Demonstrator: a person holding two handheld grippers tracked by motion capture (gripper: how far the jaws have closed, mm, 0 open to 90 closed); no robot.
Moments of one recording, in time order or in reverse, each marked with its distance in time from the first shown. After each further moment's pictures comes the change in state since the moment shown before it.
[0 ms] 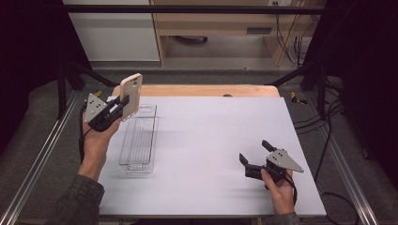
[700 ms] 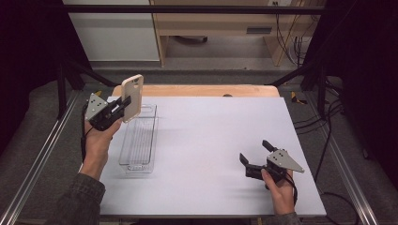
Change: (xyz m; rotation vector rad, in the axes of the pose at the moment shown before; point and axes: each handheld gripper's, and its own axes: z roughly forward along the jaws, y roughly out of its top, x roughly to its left) left arm 0.003 -0.008 0.007 0.023 -0.020 -0.069; right arm -0.001 0.000 -0.001 -0.004 0.001 0.002
